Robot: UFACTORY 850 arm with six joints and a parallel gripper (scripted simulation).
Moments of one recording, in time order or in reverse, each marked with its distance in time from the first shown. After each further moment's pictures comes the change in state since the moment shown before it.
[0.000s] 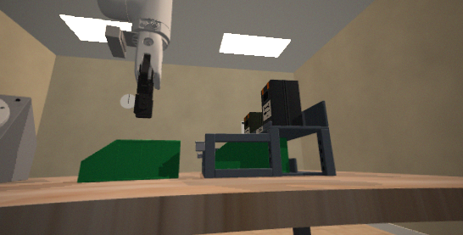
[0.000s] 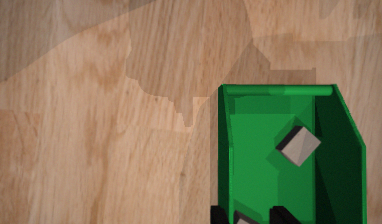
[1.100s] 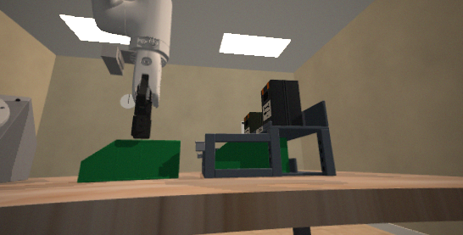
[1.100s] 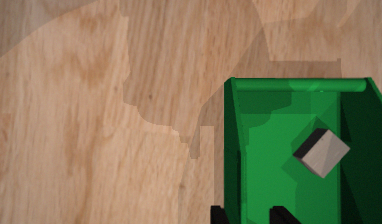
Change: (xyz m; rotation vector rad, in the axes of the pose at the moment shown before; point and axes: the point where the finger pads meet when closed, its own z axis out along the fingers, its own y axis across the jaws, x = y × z) arm 0.000 0.000 0.044 0.000 0.000 0.000
